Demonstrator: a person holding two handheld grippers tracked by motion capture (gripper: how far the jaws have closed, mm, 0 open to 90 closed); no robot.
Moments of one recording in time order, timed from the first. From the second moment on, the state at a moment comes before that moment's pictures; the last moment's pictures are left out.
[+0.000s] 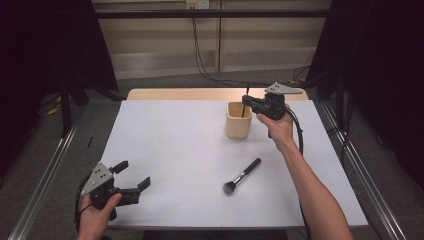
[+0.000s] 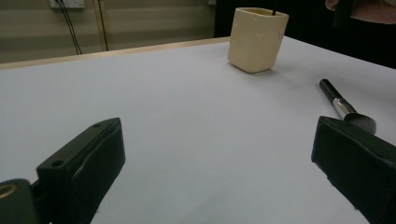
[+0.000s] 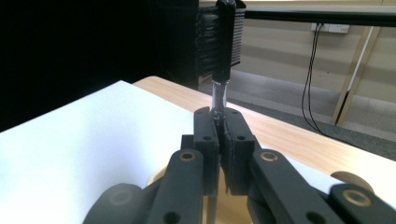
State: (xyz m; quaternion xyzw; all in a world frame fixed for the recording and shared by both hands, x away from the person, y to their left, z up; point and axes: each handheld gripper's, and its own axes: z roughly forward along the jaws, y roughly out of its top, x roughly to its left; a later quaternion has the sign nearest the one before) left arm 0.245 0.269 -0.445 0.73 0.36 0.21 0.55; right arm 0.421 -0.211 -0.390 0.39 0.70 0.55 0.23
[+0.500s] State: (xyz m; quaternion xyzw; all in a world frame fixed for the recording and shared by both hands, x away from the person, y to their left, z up) left arm 0.247 0.267 -0.445 0.73 0.36 0.21 0.55; right arm 0.424 -0.210 -0.411 0.40 0.71 0.54 0.22
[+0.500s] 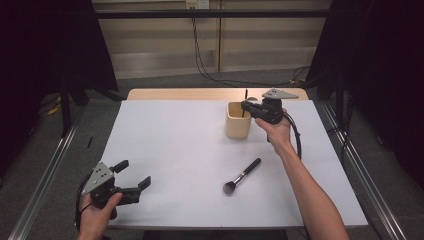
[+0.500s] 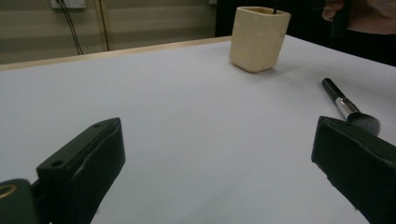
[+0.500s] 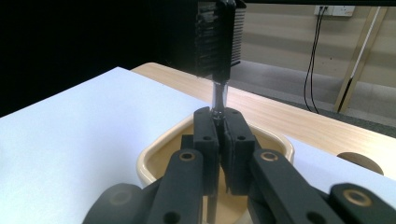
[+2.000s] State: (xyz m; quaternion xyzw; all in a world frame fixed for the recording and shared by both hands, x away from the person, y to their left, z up) left arm 0.246 0.270 -0.442 0.72 0.36 0.22 0.55; right arm 0.360 -0.238 -0.415 0.43 0.68 0.55 0.25
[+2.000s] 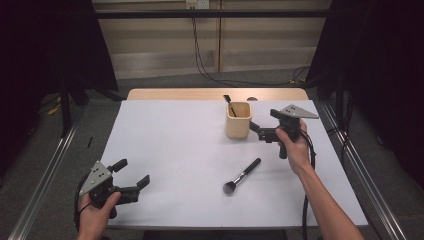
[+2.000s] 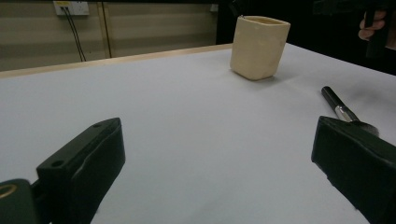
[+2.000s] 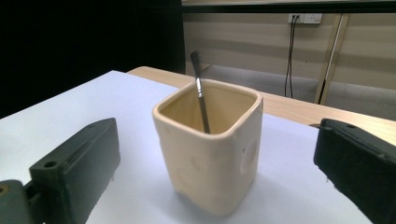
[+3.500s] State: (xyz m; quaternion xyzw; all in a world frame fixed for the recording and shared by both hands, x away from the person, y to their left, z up) left arm 0.236 0.277 -0.439 0.71 0.37 0.23 0.56; right arm 0.238 -0.278 -0.442 0.45 0.66 0.54 0.27
